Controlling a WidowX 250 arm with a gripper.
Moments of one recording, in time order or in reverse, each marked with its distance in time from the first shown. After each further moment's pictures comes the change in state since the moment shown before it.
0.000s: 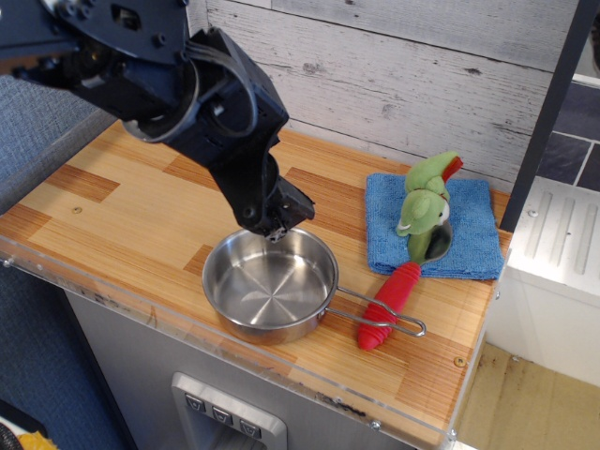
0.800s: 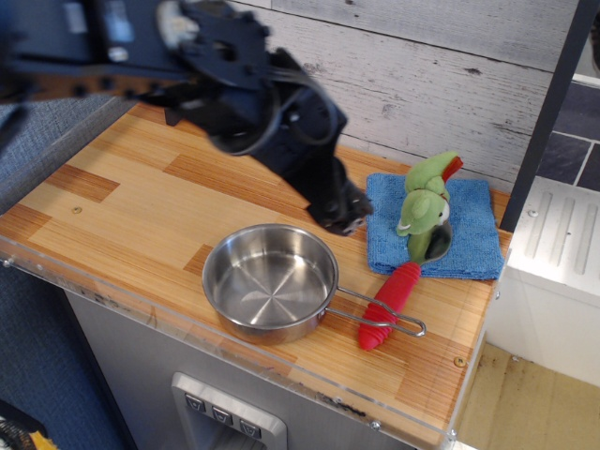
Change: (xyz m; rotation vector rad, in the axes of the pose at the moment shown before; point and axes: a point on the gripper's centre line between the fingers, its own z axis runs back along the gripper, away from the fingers) arm 0.020 -0.003 -0.045 -0.005 -0.007 0.202
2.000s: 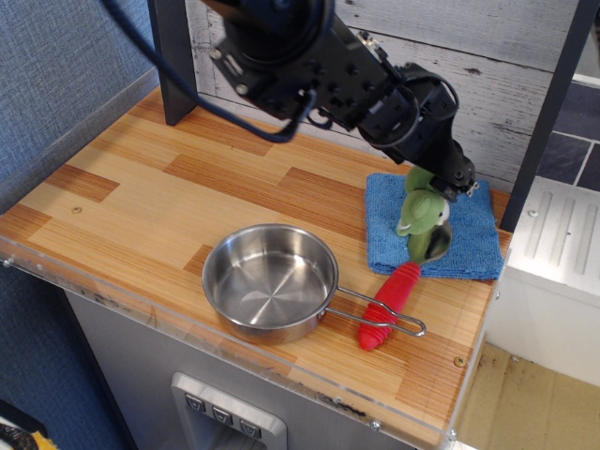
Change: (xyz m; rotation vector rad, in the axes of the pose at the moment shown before) arm 0.046 0.008 -0.118 0.009 -0.037 0.142
